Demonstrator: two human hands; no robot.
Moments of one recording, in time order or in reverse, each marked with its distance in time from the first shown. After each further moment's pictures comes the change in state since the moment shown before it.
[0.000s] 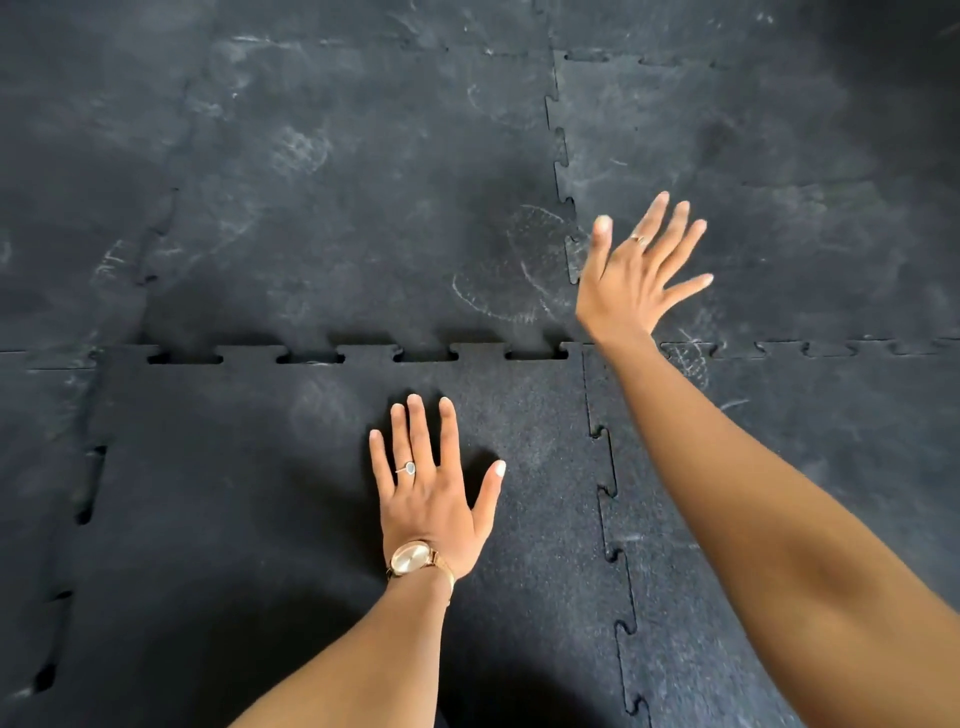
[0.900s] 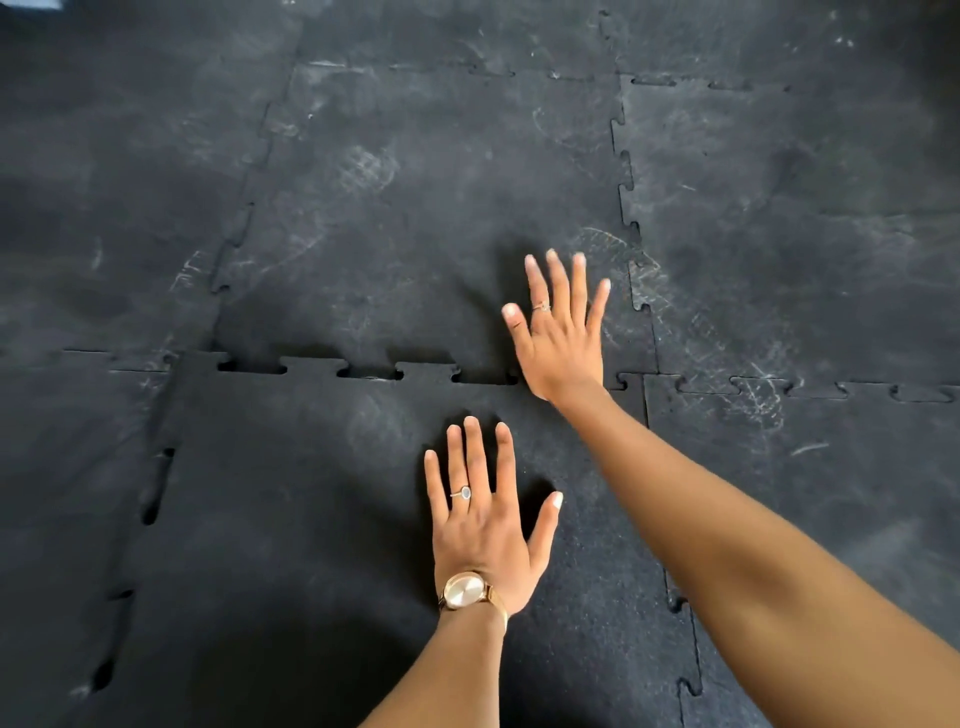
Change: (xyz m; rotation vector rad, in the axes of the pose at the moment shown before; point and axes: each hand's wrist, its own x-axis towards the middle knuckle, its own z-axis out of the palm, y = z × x) left_hand -0.001 -0.002 0.004 -0.017 0.026 0.007; right_hand -0.064 -0.059 0.049 -0.178 -0.244 -0.542
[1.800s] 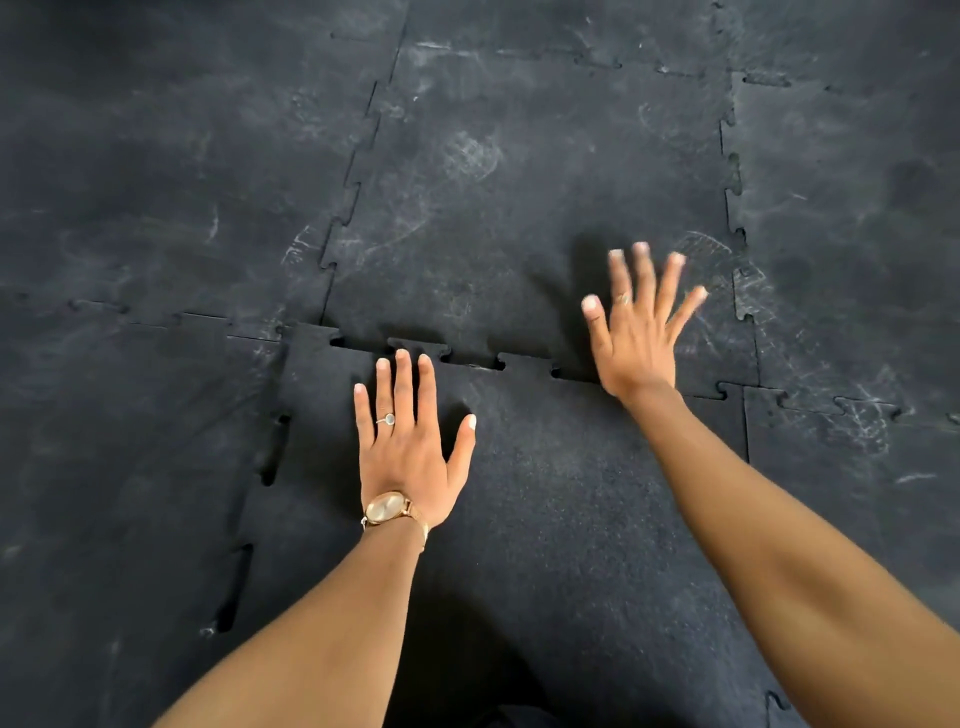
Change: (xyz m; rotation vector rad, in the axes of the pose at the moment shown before) left_hand 0.044 -0.156 -0.030 0.069 0.063 -0.146; right_hand 0.003 -0.034 0.002 0.013 0.012 0.003
